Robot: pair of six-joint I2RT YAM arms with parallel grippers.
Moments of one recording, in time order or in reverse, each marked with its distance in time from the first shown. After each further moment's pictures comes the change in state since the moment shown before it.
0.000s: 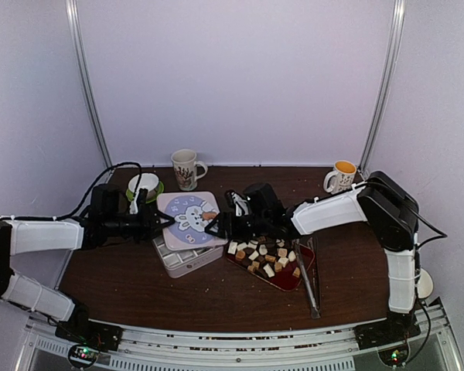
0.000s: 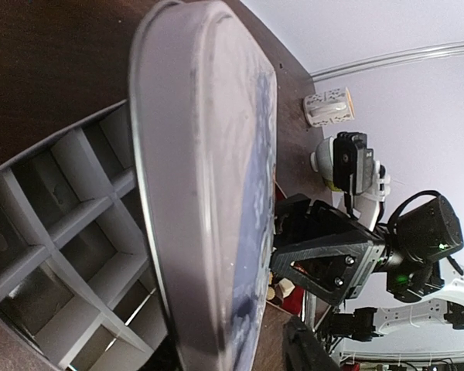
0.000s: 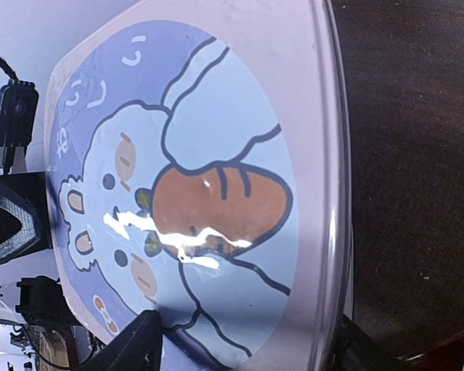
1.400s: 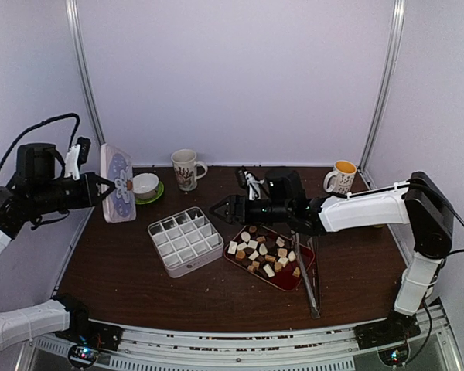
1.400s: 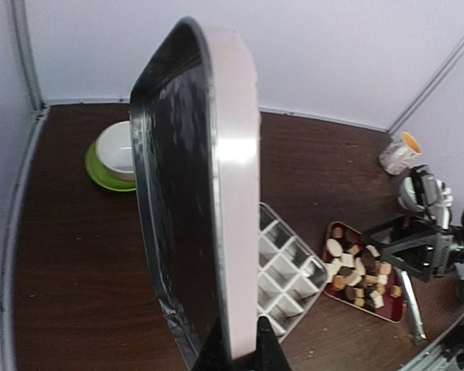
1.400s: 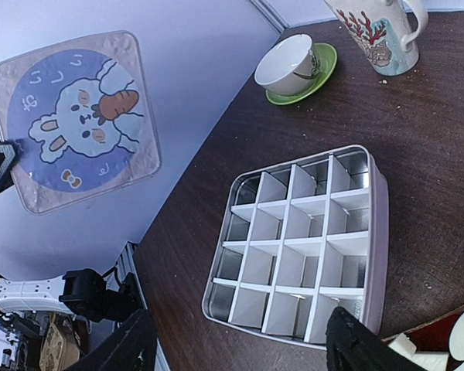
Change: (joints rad) left arm -0.004 -0.512 0.507 -0.977 -0.493 0.508; right arm 0.000 -0.269 -0.146 0.087 0.015 -0.069
